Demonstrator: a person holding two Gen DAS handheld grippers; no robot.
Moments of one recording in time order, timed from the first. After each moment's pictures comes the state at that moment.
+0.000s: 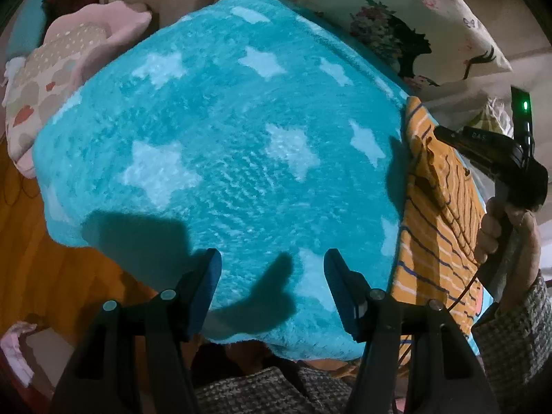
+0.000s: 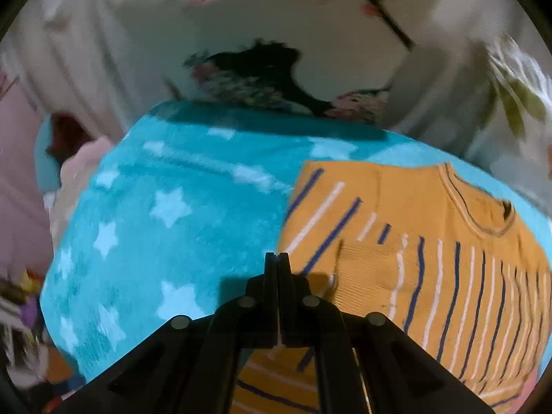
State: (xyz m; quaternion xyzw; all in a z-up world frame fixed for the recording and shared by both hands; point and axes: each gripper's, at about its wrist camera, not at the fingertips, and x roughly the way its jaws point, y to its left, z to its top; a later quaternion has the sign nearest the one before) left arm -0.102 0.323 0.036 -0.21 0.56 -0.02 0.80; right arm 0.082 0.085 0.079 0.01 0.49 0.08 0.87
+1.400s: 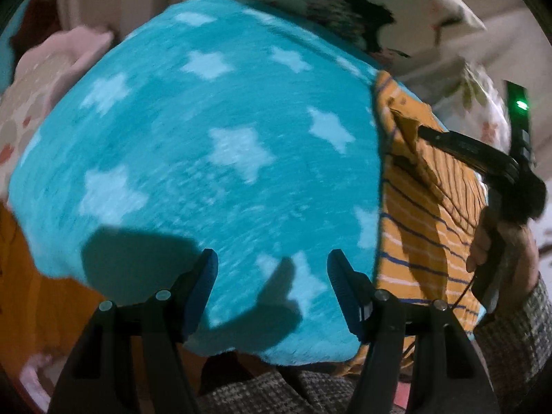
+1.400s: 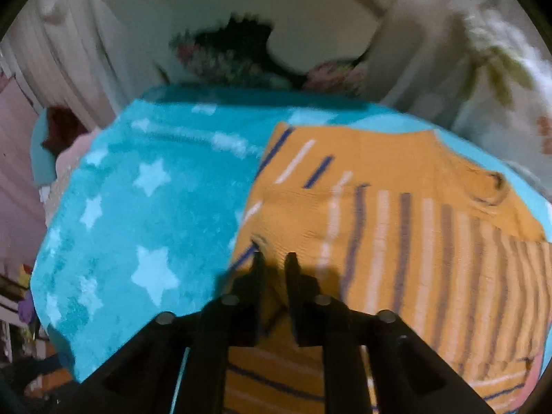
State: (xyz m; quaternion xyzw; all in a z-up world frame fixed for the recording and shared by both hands) left arm -0.080 0.281 0.038 -0.15 0.56 -0.08 0.81; right arm 0.040 0.058 0.067 -0.02 0.48 0.07 0.87
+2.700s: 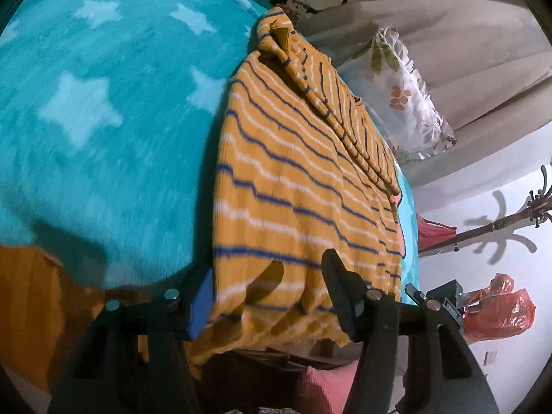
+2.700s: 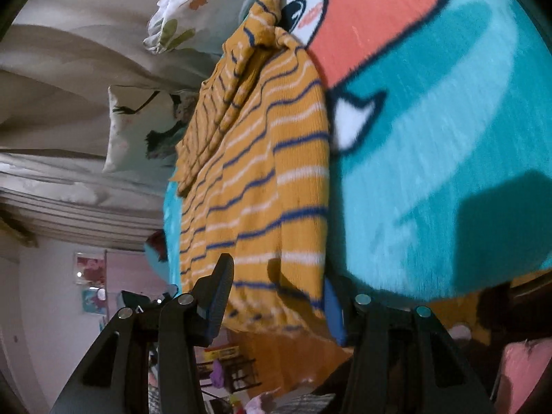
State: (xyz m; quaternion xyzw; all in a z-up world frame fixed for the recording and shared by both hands) left arm -0.169 0.176 -0.006 -0.30 0.52 -0.22 0.77; right arm -0.279 -0.255 -0.001 0.47 0.46 0.11 0.75
